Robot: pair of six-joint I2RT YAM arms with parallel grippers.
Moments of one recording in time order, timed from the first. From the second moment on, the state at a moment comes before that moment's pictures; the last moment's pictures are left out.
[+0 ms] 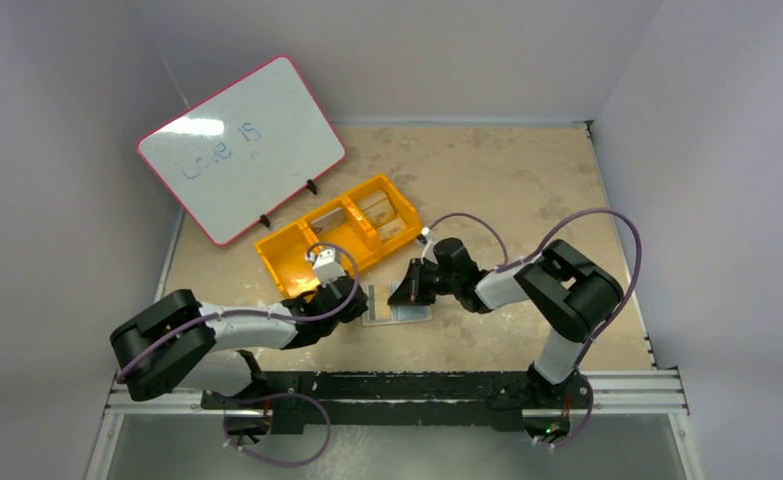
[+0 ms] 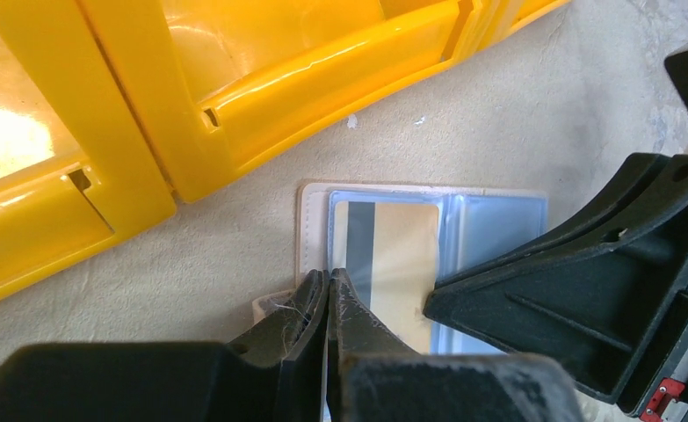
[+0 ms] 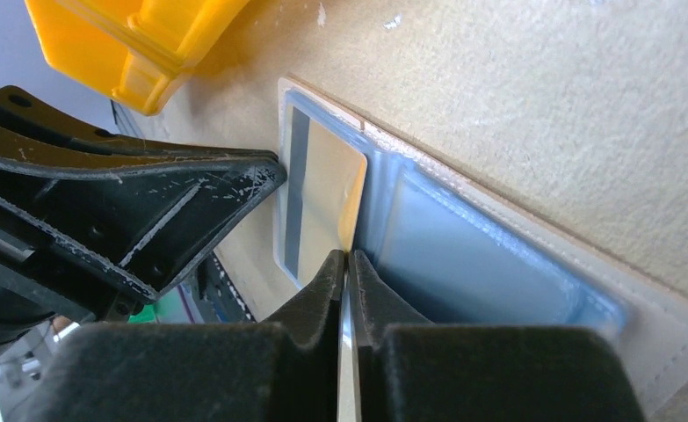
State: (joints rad) left arm -0.97 1.34 0.38 0.18 -0.44 -1.11; right arm 0.70 1.74 0.55 0.53 -0.49 0.88
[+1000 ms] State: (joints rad) left arm -0.98 1.34 0.37 0.22 -0.44 -1.15; right arm 0.65 1.63 0.40 0.61 -0.49 0.98
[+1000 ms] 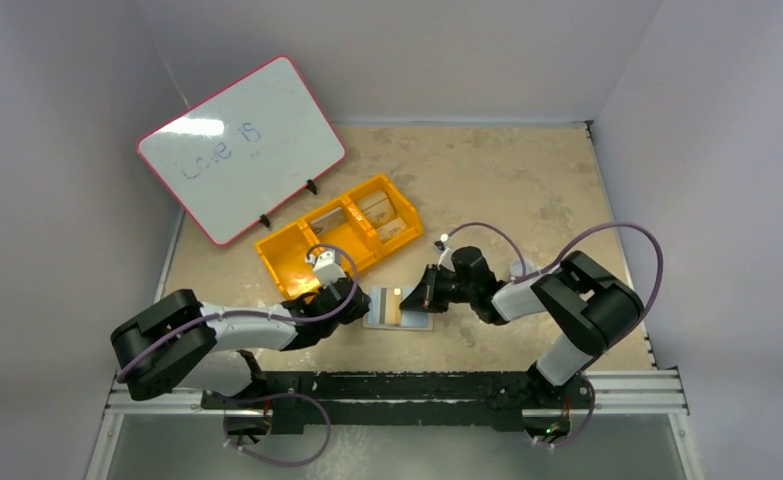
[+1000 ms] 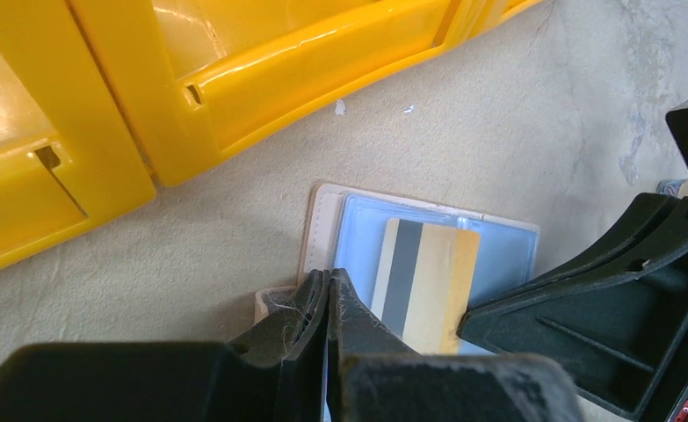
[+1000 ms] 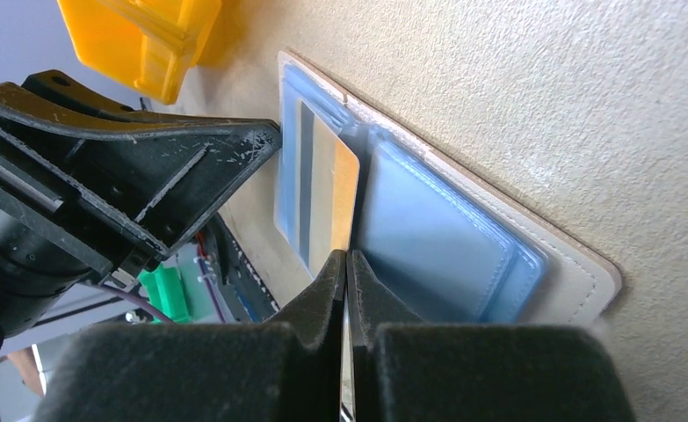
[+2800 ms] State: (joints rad) left arm -1.00 1.10 0.37 0.02 -0.46 -1.06; right arm 0.54 1.41 1.07 -0.15 -0.06 0.95
